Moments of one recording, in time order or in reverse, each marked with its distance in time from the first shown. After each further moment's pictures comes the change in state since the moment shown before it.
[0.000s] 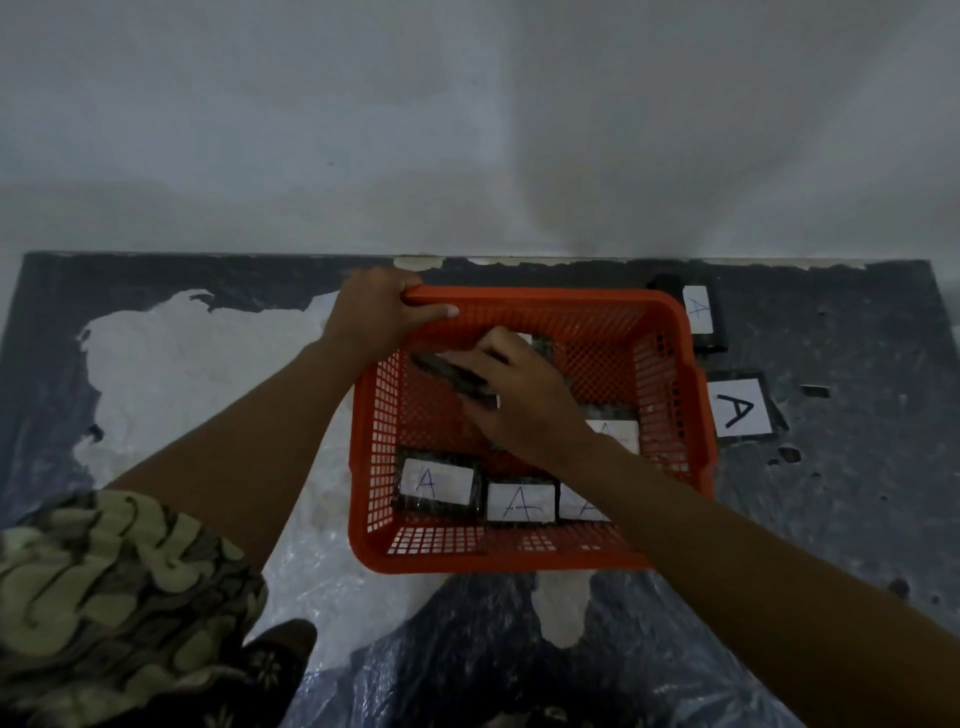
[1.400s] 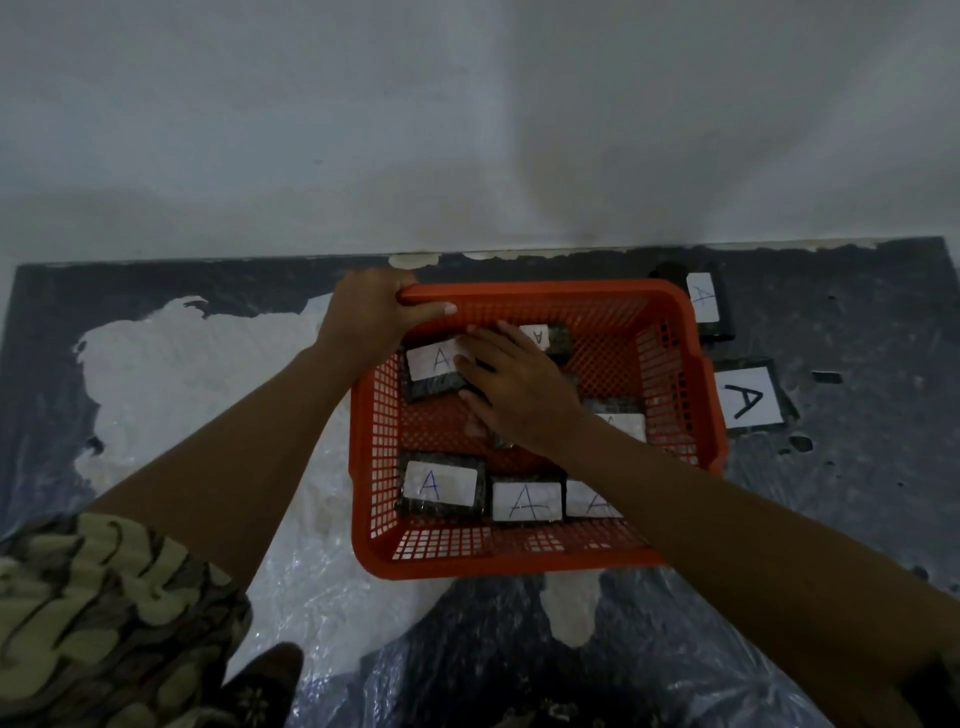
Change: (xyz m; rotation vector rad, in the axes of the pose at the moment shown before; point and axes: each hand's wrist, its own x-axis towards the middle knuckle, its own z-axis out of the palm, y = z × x) left_hand 0.001 -0.001 0.002 0.056 -0.020 -0.012; right_hand 0.001 0.032 0.025 -0.386 -0.148 -0.144
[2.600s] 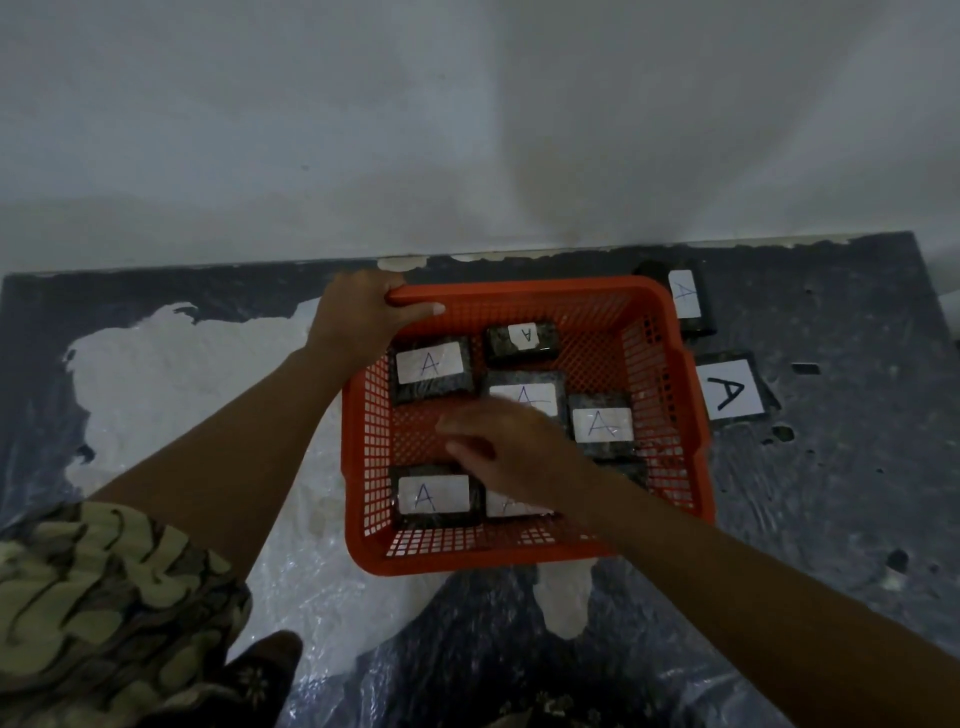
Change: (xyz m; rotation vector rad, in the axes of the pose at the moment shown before) left_hand 0.000 -0.001 0.000 0.016 0.006 -0.011; right_hand -0.037 -0.040 -0.035 0.594 -0.205 0.220
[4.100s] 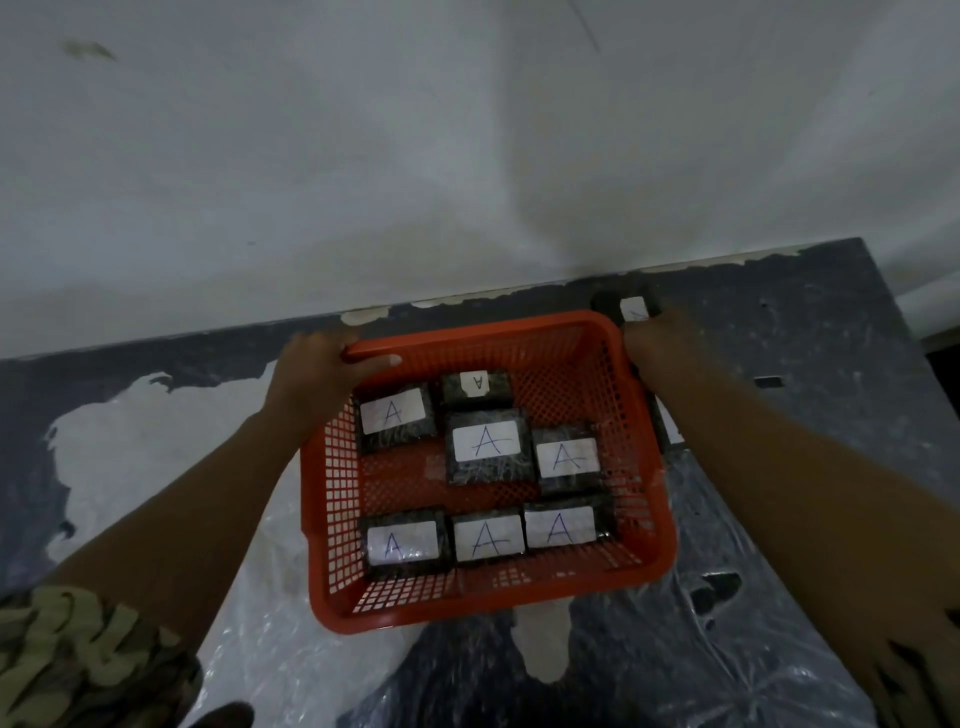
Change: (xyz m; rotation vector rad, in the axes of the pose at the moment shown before) left_hand -0.002 0.001 0.000 0.051 -0.026 -0.014; right_hand 0.007 0.147 -0.143 0.546 0.649 1.107
